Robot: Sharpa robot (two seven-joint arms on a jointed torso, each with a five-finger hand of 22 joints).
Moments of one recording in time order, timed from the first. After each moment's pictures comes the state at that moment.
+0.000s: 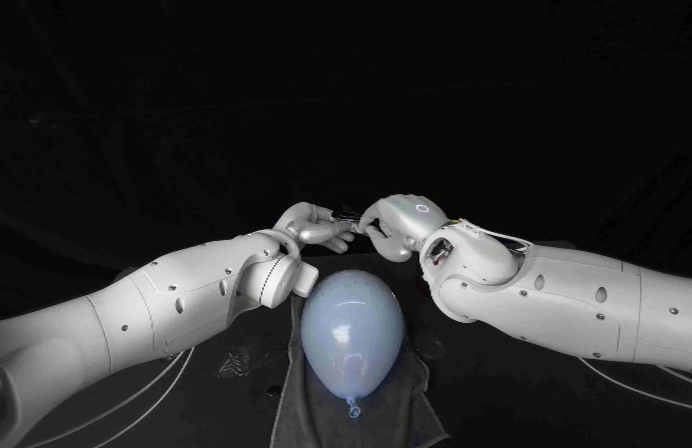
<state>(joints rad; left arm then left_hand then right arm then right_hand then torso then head) 1.28 -0.49 -0.03 1.17 -0.37 -0.39 0.05 1.37 -0.06 0.71 0.08 0.04 0.97 0.15 0.38 0.33 1.30 0.09 0.16 0.07 1.08 0.05 0.56 0.49 0.16 0.70 0.21 0.79 0.36 1.39 -0.62 -0.17 1.47 -1.63 -0.50 -0.35 1.28 -0.03 0.74 0.04 0.05 0.94 0.12 0.14 0.41 1.47 0.04 1.47 1.31 1.46 -0.02 1.57 1.31 0.06 1.45 0.08 1.36 1.31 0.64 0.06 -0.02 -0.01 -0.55</state>
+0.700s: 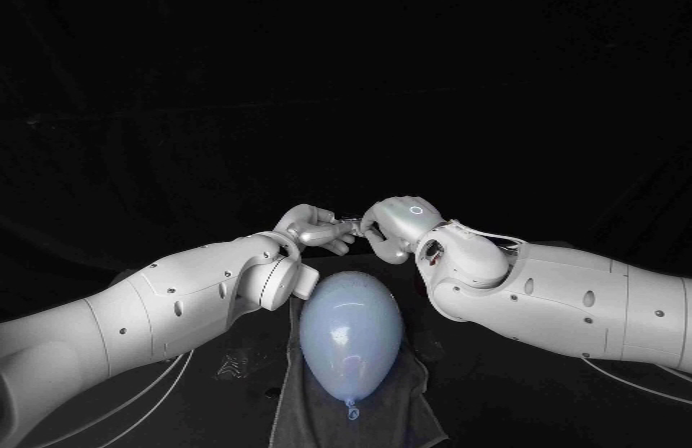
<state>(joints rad) 1.28 -0.49 -0.03 1.18 -0.37 -0.39 0.05 1.37 -0.06 0.71 0.08 0.04 0.97 0.15 0.38 0.33 1.30 0.09 0.16 0.07 1.08 0.05 0.56 0.49 0.15 0.70 0.22 0.79 0.36 1.39 -0.60 -0.17 1.44 -1.73 -0.46 -0.43 1.25 -0.05 0.69 0.07 0.05 0.94 0.13 0.14 0.41 1.46 0.04 1.47 1.31 1.47 -0.03 1.57 1.31 0.06 1.45 0.08 1.37 1.31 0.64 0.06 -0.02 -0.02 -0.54</state>
